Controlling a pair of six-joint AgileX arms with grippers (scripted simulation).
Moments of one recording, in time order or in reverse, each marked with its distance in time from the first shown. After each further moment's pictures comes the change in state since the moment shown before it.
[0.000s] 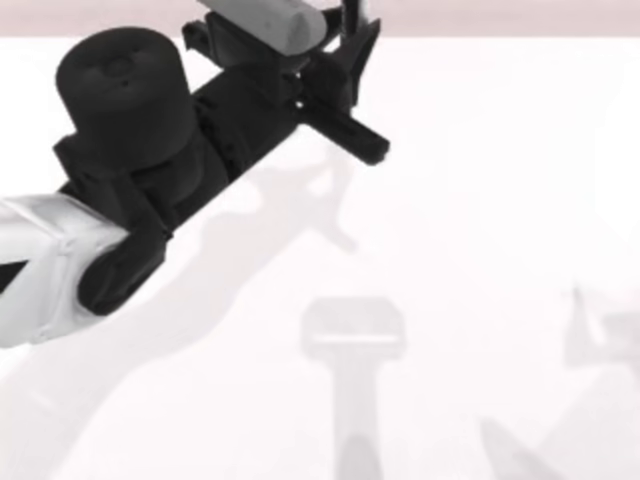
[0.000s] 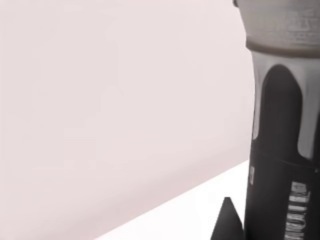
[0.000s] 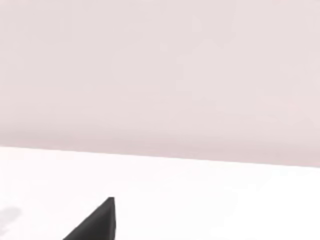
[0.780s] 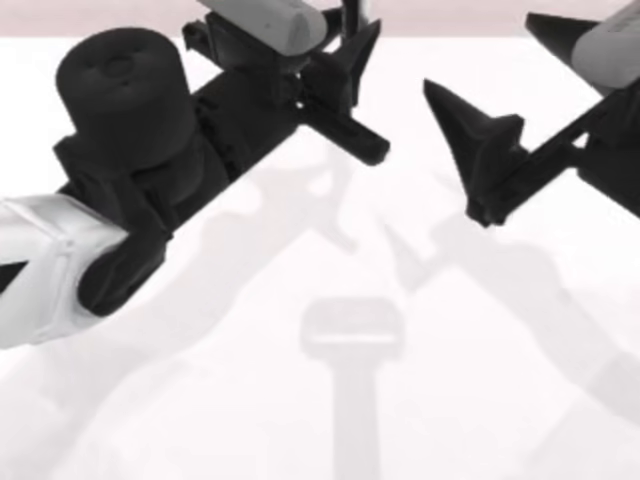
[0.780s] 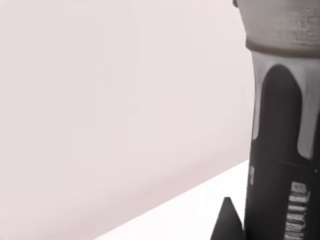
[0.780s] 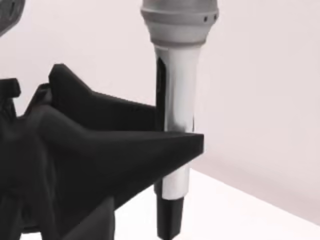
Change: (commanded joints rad) left arm 0.000 0.000 0.000 0.000 0.000 0.000; right arm 0.473 0.923 0.563 0.298 -0.088 -0.019
